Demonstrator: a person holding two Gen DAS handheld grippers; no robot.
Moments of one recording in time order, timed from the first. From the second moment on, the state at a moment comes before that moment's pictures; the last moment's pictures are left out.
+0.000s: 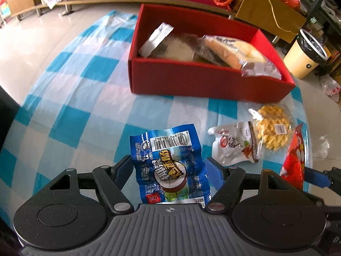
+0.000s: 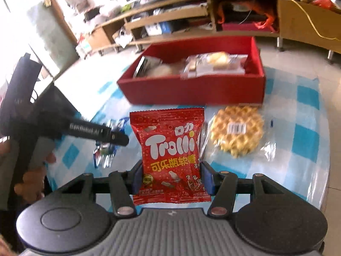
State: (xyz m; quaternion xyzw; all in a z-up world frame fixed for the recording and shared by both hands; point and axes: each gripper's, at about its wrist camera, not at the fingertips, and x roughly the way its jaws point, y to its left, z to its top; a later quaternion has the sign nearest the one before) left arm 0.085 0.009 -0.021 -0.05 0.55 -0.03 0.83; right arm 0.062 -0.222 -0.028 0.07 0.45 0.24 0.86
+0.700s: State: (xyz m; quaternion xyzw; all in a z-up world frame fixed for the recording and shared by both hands) left arm 0.116 -0.012 0.027 0.00 0.47 -0.02 0.88; right arm 0.109 -0.229 0.006 0.12 0.38 0.22 0.89
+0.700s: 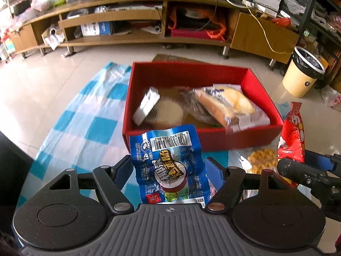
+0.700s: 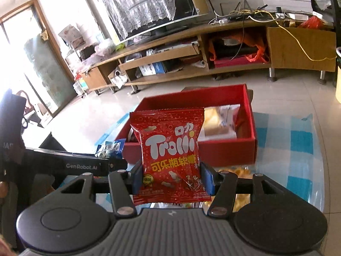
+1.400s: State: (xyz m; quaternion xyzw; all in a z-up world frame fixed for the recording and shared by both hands) left arm 0.165 -0.014 0.031 0.01 0.46 0.00 0.89; right arm 0.164 -0.238 0.012 0.15 0.34 0.20 0.90
